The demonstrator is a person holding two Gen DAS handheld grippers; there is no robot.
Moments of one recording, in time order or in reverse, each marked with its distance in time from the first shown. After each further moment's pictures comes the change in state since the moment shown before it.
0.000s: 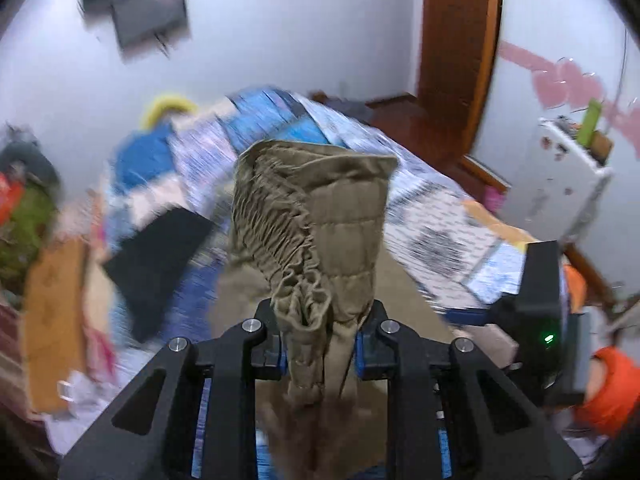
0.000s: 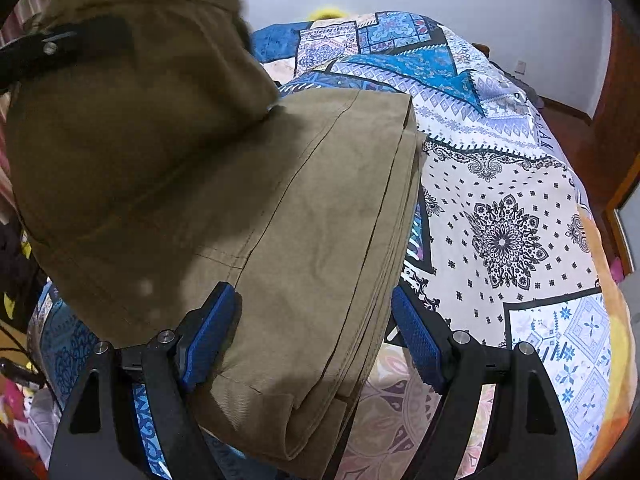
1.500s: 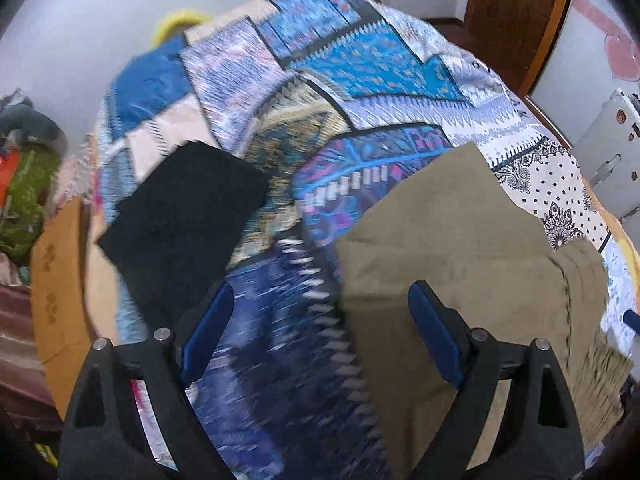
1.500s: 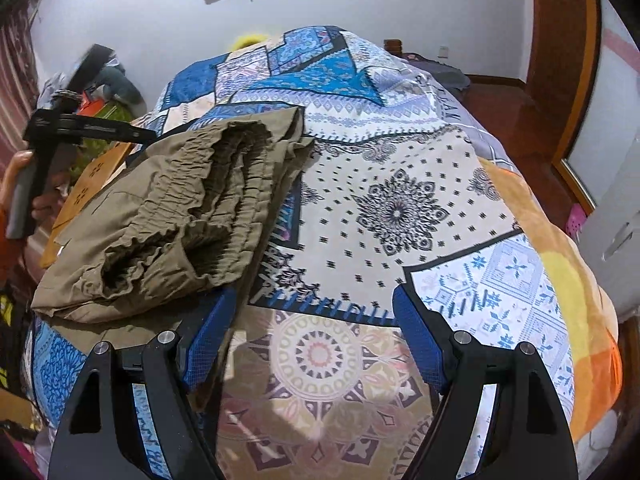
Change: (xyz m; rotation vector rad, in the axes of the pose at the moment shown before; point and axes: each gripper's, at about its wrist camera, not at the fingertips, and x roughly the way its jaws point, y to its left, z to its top) left arm 0.168 0.110 0.047 -0.017 0.319 0.142; right arm -0.043 -0.060 -0.027 0.205 -0.072 -0.162
